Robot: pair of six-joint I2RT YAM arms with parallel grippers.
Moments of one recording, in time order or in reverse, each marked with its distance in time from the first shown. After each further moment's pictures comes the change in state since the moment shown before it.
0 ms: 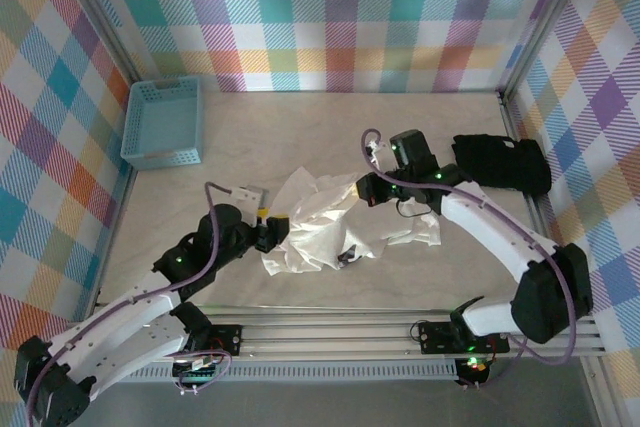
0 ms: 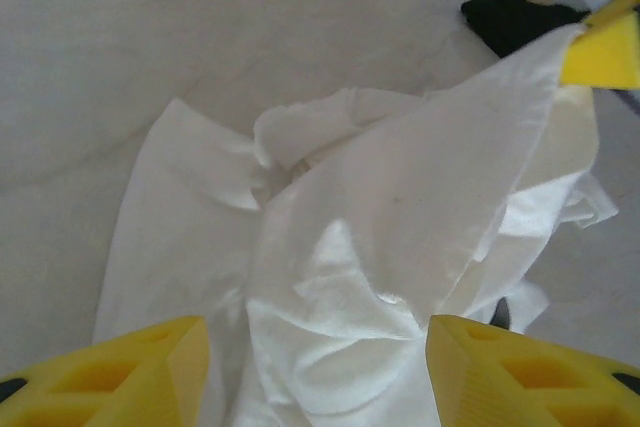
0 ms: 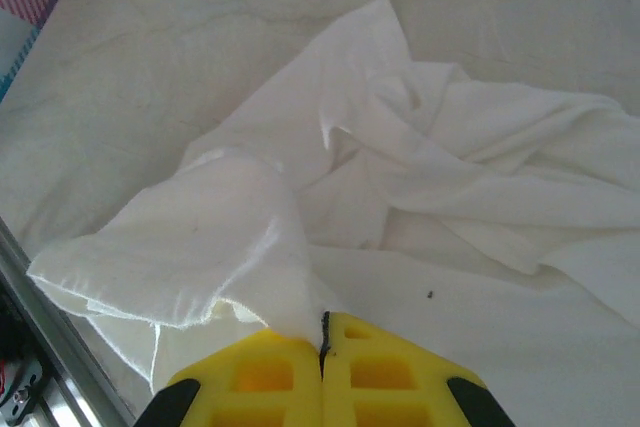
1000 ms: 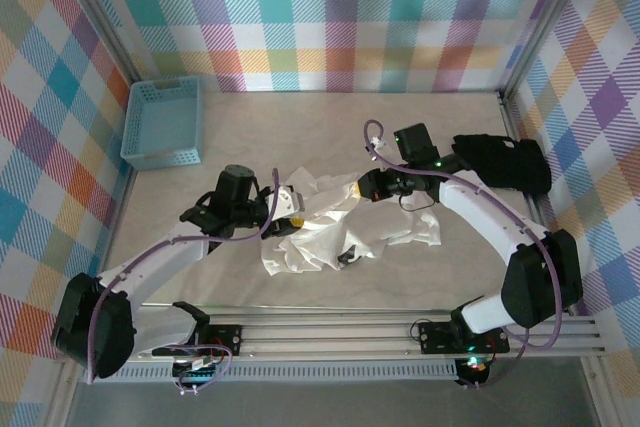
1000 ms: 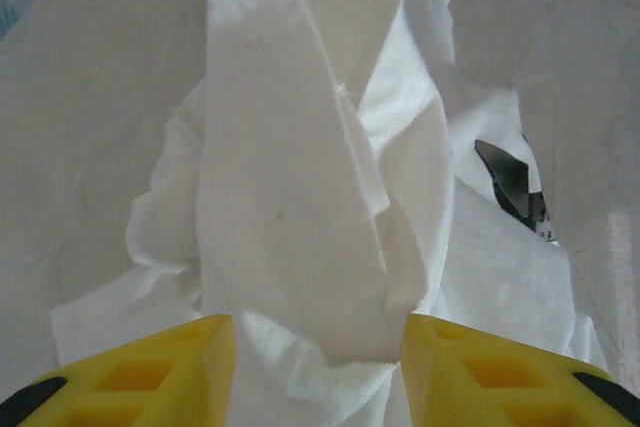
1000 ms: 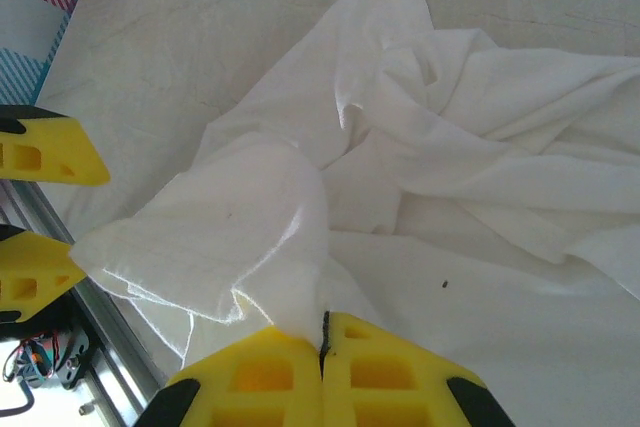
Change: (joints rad) left arm 0.233 0.412 0.192 -0.016 0.623 0.995; right arm -0.063 0.064 0.047 -0.052 -0.132 -0.026
